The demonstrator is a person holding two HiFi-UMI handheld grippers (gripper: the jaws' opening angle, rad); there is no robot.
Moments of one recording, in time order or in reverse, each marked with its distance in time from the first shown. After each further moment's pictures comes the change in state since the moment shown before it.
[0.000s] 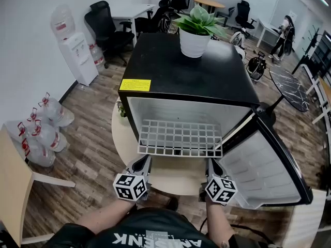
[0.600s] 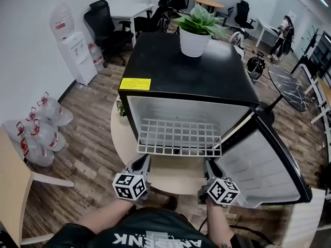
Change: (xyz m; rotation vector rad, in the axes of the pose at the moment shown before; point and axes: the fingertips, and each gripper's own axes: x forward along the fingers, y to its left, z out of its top) left arm 0.000 0.003 -0.001 -0.013 -0.013 0.005; right arm -0.010 0.008 -0.004 0.131 -0.002 0.093
